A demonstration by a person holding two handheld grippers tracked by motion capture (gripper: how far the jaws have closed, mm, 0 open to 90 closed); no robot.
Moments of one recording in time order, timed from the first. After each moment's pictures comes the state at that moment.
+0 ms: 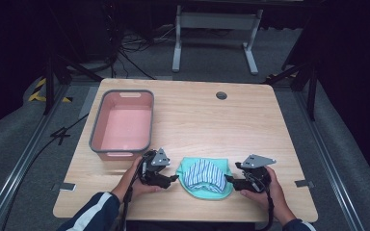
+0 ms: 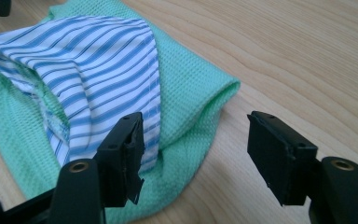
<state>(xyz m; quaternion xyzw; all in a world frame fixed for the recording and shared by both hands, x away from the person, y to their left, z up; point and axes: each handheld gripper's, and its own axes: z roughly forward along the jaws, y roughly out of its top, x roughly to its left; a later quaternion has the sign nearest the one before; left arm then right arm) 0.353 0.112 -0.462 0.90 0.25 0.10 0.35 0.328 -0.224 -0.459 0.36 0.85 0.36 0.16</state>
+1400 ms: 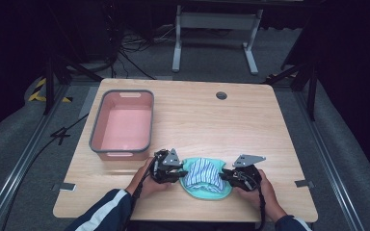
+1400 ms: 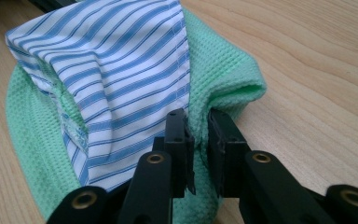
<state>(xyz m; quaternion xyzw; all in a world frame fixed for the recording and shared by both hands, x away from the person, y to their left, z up) 0.362 0.088 -0.478 0.90 0.20 0.06 0.37 0.336 -0.210 -0.475 0.34 0.86 0.37 0.10</state>
